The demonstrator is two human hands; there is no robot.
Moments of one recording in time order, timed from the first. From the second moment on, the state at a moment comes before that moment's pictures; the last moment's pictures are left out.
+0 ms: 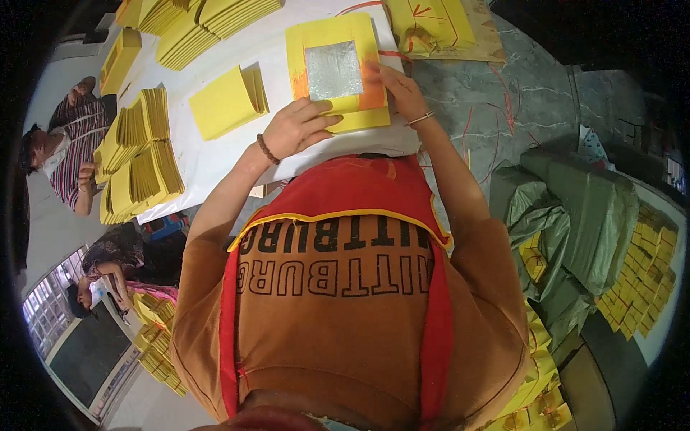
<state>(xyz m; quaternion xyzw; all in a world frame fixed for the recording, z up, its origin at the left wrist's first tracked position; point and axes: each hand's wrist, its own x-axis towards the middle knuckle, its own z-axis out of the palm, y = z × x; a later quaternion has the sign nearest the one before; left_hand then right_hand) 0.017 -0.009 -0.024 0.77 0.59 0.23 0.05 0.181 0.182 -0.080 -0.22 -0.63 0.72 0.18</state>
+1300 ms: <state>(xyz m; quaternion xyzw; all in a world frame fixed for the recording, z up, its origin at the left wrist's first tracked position) 0.010 -0.005 -0.019 0.61 0.68 0.37 0.20 0.184 0.190 -0.105 -0.13 -0.72 0.65 0.19</state>
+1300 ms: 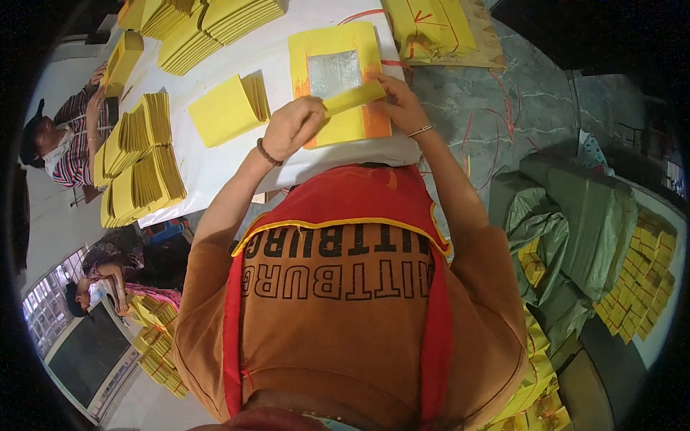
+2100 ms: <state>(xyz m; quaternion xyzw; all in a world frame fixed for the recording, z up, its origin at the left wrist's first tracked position) 0.022 -0.036 -0.036 0.42 0.79 0.35 0.27 0.196 0.171 -0.039 -0.13 -0.89 0.41 0.13</state>
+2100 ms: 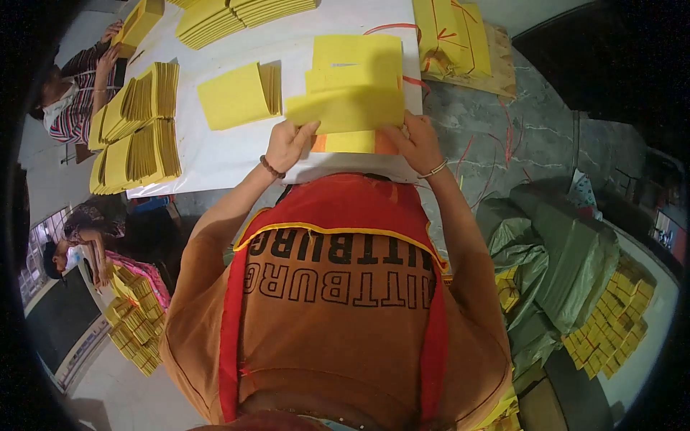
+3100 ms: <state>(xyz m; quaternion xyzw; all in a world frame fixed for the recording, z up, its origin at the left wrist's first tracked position) 0.039 0.027 -0.039 0.67 0.73 0.14 -0.01 0.150 0.166 -0.061 -0.41 -0.77 0.46 0.17</state>
